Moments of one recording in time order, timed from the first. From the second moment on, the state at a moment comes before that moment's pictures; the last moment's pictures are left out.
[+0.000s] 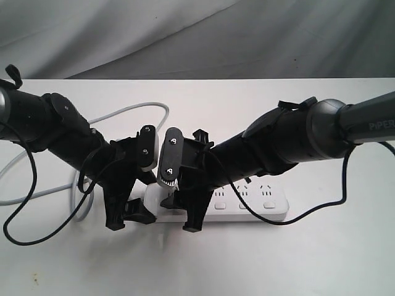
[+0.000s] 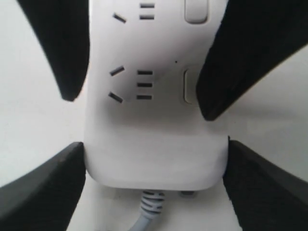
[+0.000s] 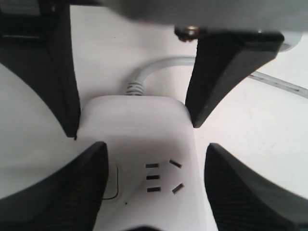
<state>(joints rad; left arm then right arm) -0.21 1.99 -1.06 -0.80 0.67 1.82 0.48 2.02 -1.11 1.31 0.40 -2.13</state>
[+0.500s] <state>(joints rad) -0.21 1.99 -1.06 -0.80 0.67 1.82 0.48 2.02 -1.11 1.29 0.39 -2.13</state>
